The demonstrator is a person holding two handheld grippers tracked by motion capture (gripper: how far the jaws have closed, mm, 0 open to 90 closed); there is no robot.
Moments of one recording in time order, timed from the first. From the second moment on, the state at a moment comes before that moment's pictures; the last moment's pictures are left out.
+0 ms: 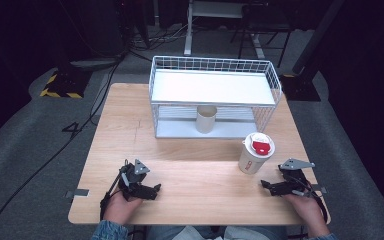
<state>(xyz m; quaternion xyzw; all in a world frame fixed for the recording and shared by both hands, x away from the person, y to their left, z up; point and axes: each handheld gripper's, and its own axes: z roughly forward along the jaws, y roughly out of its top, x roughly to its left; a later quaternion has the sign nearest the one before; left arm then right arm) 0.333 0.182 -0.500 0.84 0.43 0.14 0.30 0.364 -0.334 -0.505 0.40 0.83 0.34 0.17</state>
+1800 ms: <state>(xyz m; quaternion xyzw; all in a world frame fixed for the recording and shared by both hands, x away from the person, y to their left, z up) 0.341 0.184 -0.506 0.83 0.44 0.15 0.32 0.348 -0.345 -0.457 0.37 0.81 0.42 0.17</state>
